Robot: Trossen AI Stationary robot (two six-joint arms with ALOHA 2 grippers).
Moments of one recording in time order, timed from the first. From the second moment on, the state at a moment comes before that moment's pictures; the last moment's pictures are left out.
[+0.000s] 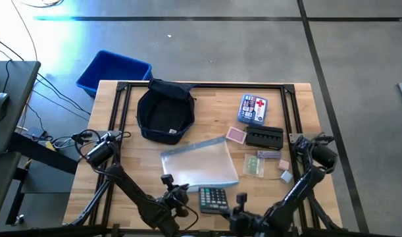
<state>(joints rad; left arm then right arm) -0.81 2.14 1.58 -0.99 -1.02 -1.03 0.91 2.05 1.57 -0.62 0.88 0.60</state>
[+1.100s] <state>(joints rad) -0.85 2.14 1.59 -0.67 -1.11 -0.70 0.57 2.09 1.57 -0.51 0.62 0.52</state>
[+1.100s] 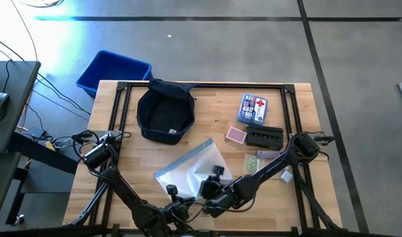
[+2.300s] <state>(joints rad) -0.85 2.14 1.60 -0.70 -1.08 -0.70 0.56 2.04 1.25 -0.19 0.57 0.78</state>
